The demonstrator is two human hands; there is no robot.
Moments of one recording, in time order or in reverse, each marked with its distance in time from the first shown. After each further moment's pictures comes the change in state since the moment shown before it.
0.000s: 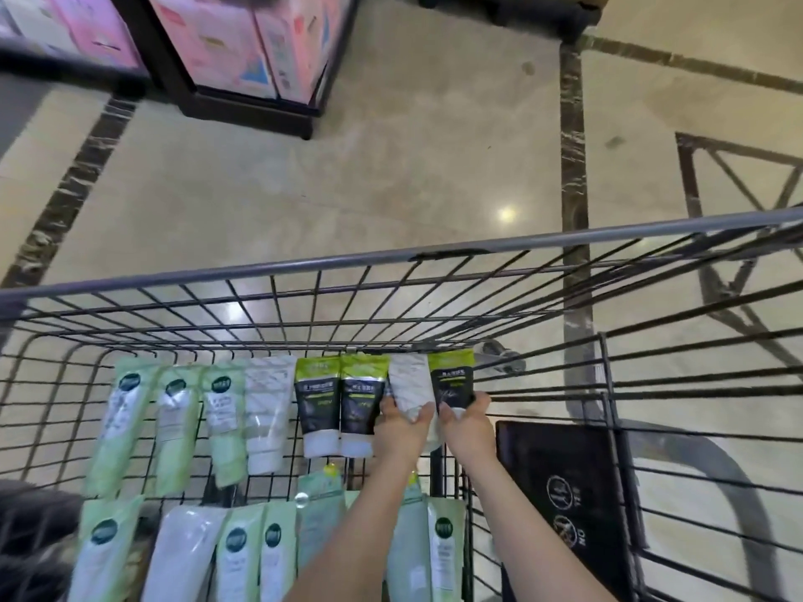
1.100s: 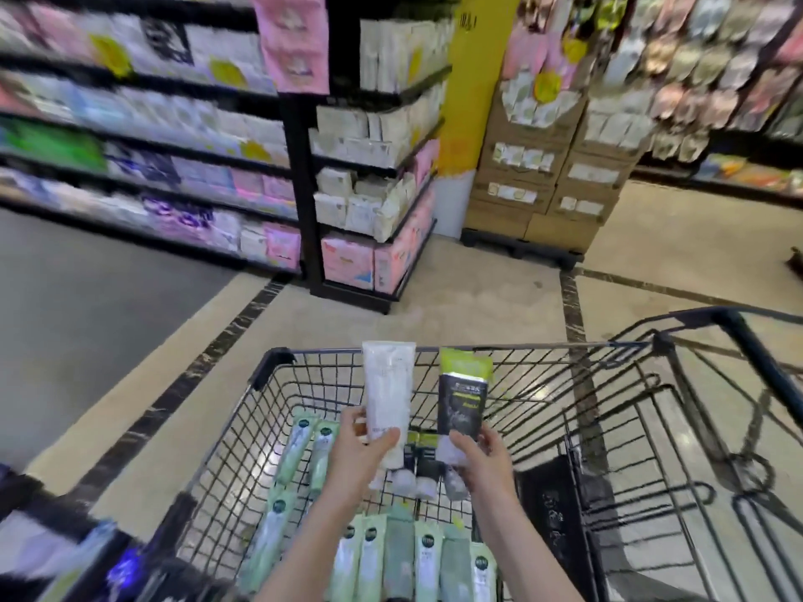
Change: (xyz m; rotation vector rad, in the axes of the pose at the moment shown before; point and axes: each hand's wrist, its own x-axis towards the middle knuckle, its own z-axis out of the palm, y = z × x) left_hand -0.308 -0.076 -0.216 -0.666 0.236 0.523; right_hand -0.326 -0.044 -0.073 0.872 -0.154 -0.423
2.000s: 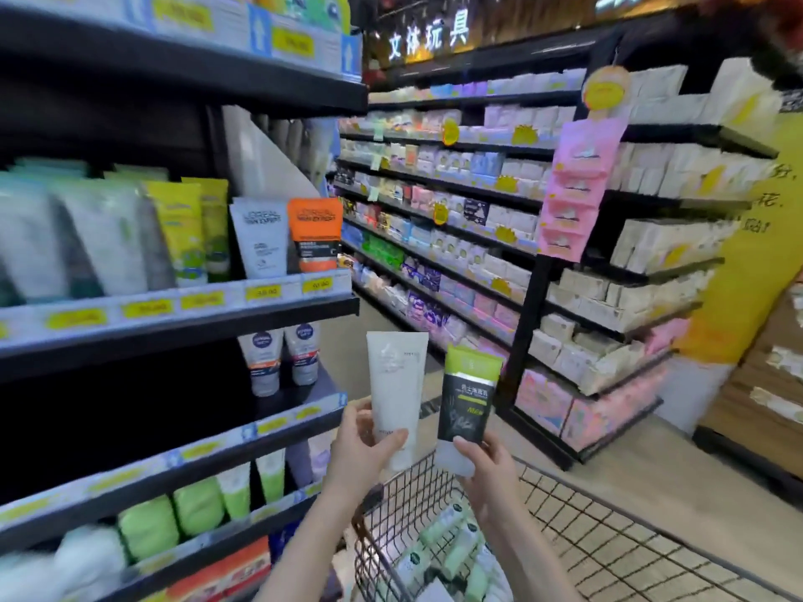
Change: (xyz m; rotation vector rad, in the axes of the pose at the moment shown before) left_hand -0.202 0.076 -0.147 -0.165 0.710 0.384; right_hand -0.171 -0.074 0.121 -0.029 -0.880 -0.148
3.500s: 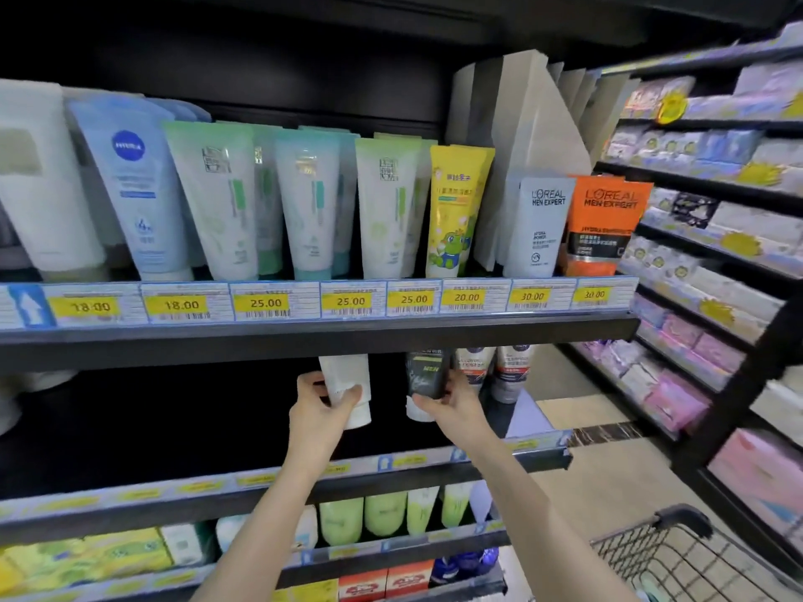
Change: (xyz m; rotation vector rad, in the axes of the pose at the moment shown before) left_hand 0.070 -0.047 -0.287 0.284 0.671 -0.114; right_hand 0.083 0.109 0.304 -0.647 -0.606 -0.103
